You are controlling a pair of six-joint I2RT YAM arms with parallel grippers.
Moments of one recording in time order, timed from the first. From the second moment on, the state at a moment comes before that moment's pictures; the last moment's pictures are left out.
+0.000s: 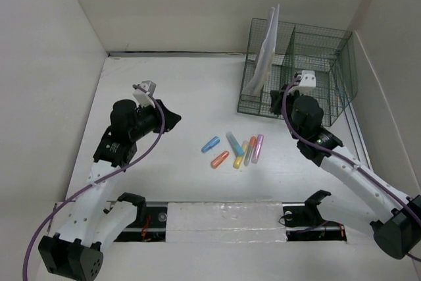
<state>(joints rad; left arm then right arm) -0.26 0.82 0.79 -0.32 0.38 -0.44 0.56 1.01 0.85 0.12 0.45 0.30</state>
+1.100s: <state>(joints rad) -0.53 1.13 0.91 -0.45 0.14 -0.33 0.97 0.74 0.84 -0.22 0.43 0.32</state>
